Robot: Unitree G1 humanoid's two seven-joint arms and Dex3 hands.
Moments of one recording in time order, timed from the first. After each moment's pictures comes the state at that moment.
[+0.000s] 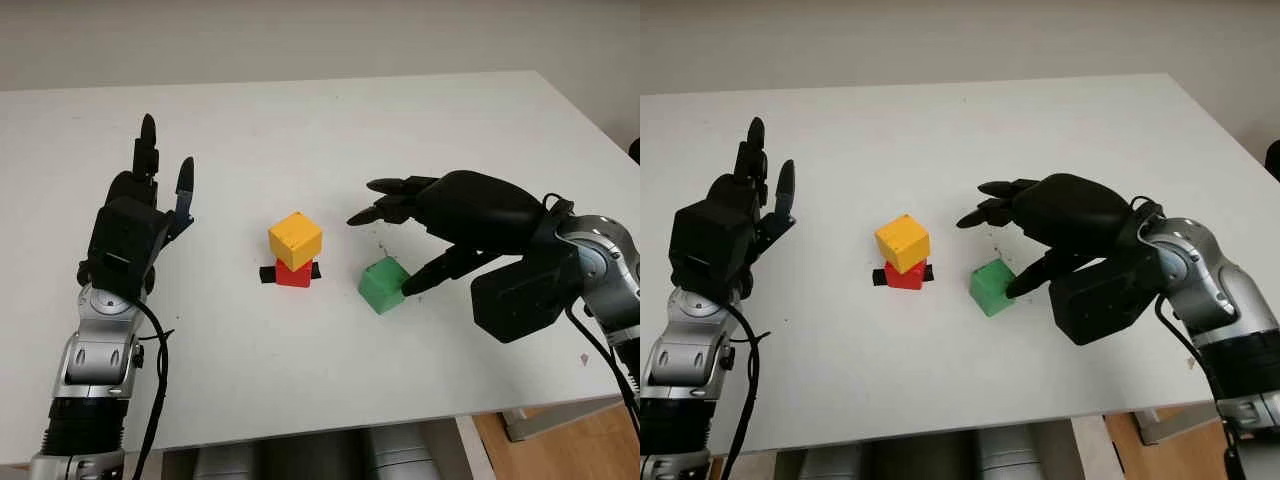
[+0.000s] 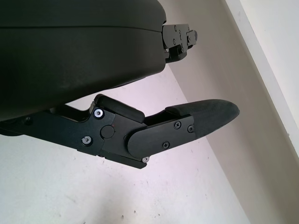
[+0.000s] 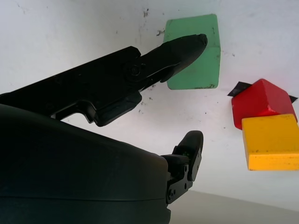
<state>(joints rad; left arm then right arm) -0.34 0.32 0.14 0.02 0.15 0.20 0.01 -0.55 -0.76 0.18 0.20 -0.51 -0.51 0.51</state>
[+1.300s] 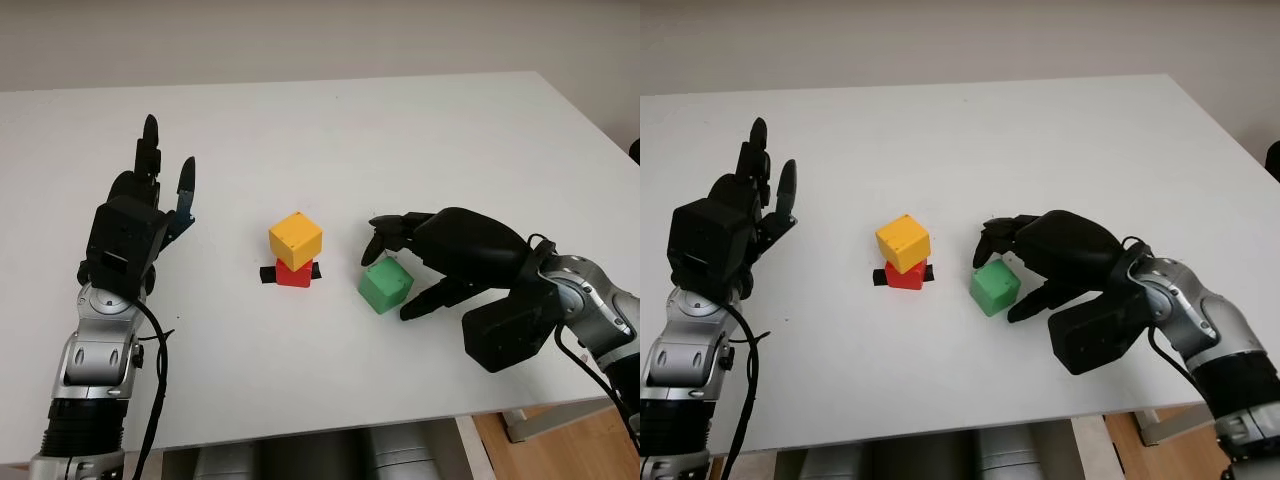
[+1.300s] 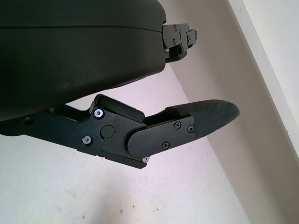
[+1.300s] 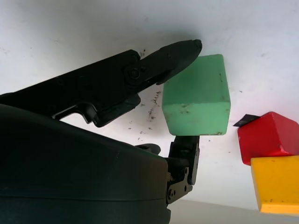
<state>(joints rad) -0.34 0.32 0.14 0.00 0.13 0.23 -0.01 -0.50 -0.74 0.26 0.41 -0.64 -0.66 0.22</state>
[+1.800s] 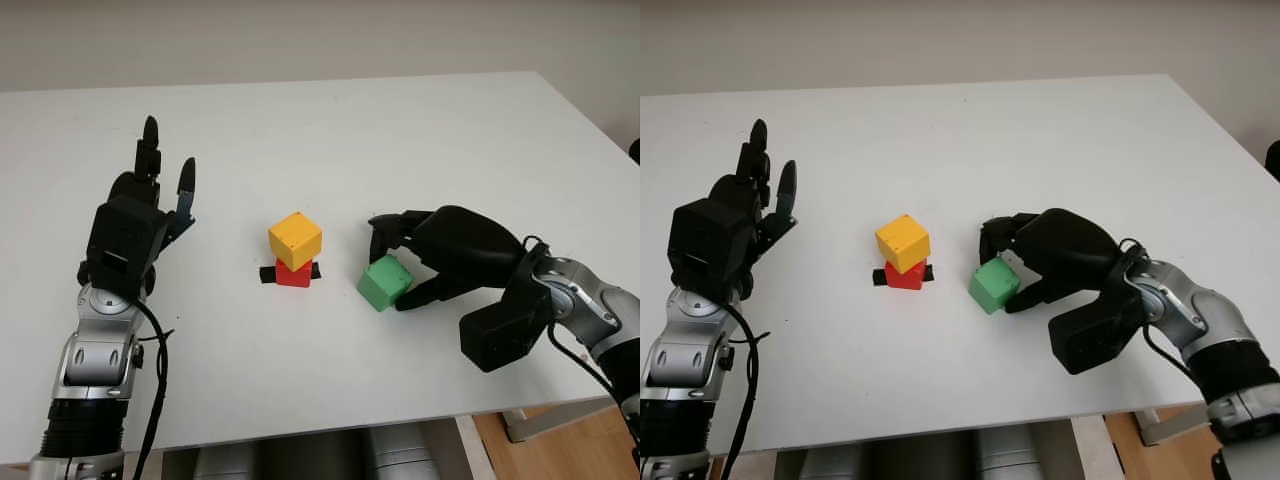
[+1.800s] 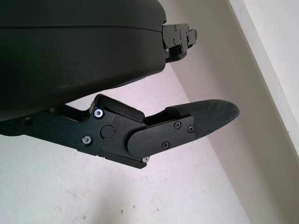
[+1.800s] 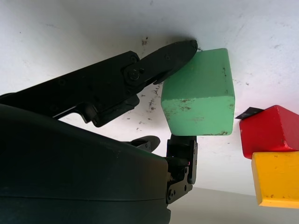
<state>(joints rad) -0.34 0.32 0.14 0.00 0.13 0.23 -0.01 -0.57 -0.73 0.30 0.56 -0.72 -0.76 0.05</state>
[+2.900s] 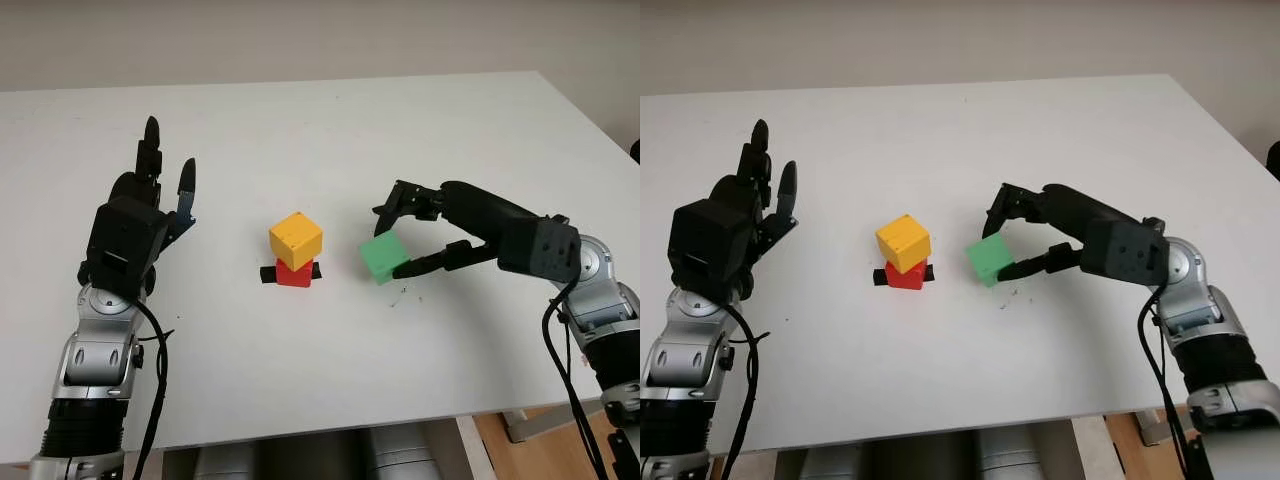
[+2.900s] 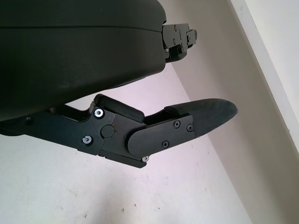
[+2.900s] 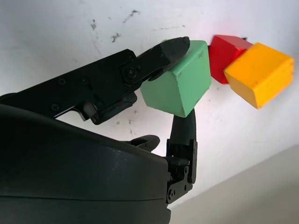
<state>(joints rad) -0.34 0.32 0.14 0.00 0.13 0.23 -0.01 -0.57 -0.63 0.10 0.47 -0.07 -0.36 0.61</state>
